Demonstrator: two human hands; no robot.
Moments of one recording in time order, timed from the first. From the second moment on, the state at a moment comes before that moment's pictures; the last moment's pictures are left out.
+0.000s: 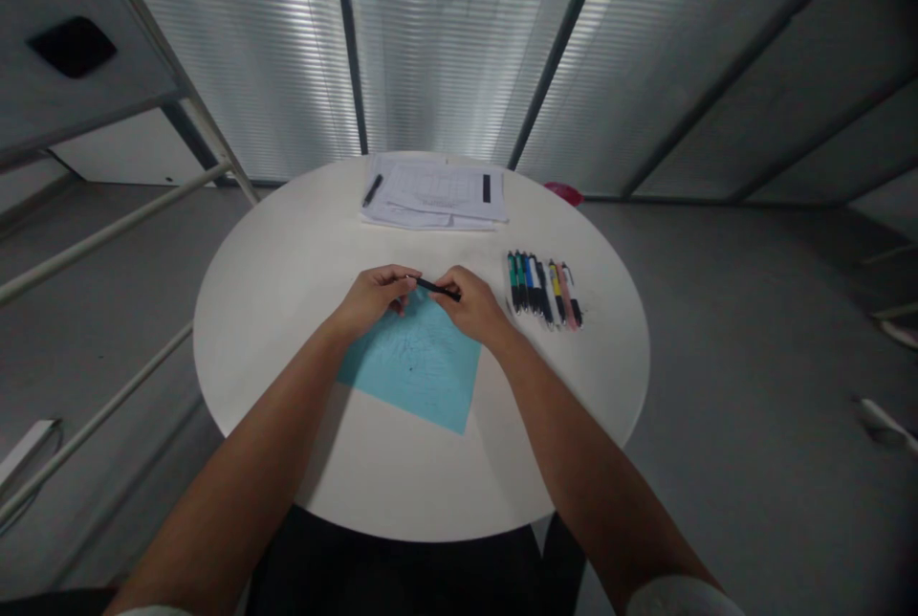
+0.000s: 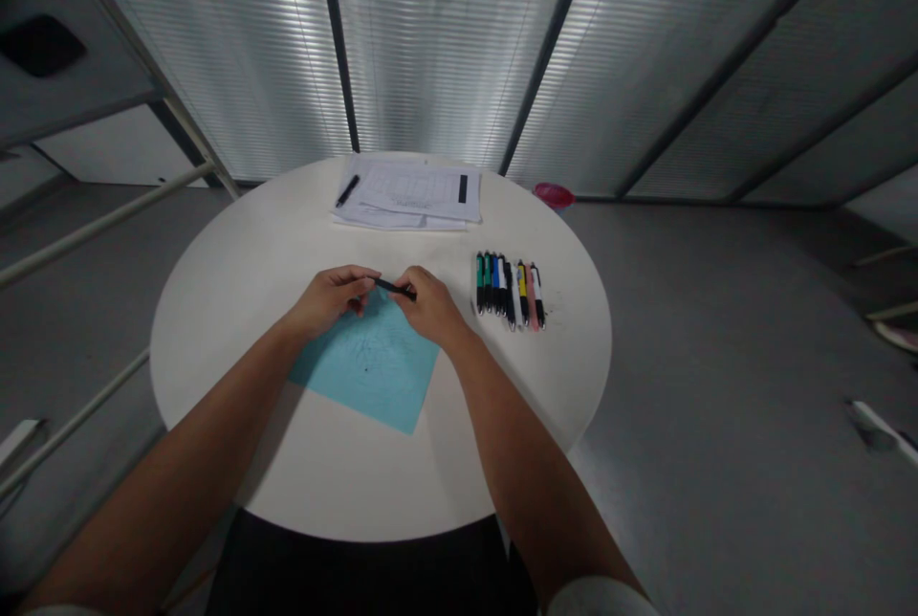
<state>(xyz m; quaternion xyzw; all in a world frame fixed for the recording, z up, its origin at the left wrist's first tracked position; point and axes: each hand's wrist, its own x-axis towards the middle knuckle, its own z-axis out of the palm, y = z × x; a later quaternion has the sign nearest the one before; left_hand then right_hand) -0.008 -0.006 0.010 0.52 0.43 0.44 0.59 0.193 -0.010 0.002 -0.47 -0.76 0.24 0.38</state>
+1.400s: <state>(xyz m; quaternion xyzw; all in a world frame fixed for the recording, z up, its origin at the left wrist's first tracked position) -0.011 -0.001 0.011 0.41 0.42 0.53 0.62 0.195 -0.008 -0.001 -0.48 -0.76 0.22 0.38</state>
